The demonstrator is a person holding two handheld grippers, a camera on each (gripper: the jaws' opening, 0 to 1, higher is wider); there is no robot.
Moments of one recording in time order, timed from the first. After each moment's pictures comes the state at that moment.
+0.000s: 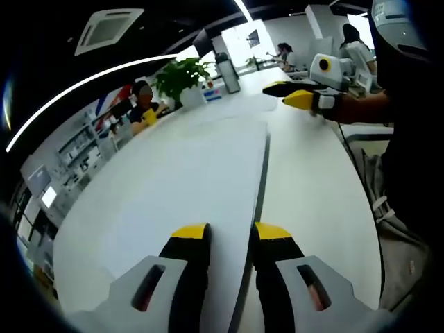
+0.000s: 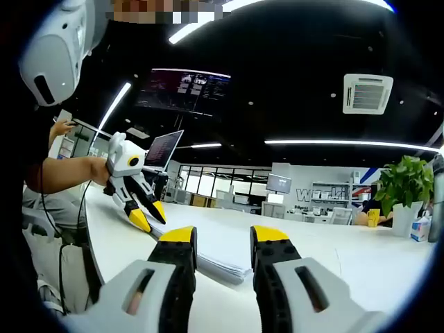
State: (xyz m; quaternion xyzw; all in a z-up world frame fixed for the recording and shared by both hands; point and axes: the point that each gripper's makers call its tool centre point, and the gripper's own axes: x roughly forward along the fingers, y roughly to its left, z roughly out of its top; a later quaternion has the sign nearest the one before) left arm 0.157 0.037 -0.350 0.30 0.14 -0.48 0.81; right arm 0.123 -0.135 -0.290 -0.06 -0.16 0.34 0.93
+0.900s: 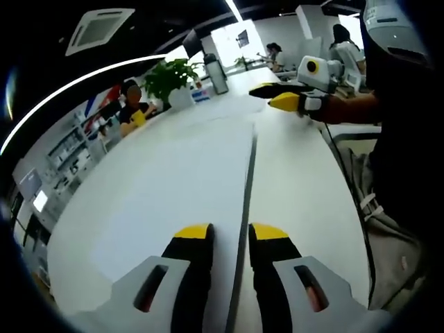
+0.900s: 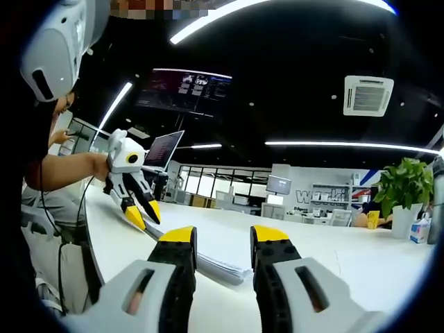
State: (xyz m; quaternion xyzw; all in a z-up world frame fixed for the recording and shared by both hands) left arm 0.147 0.036 -0.350 0.29 0.15 -0.51 0.79; right arm 0.123 -0.137 -0.291 -0.06 -0.16 0.34 0.93
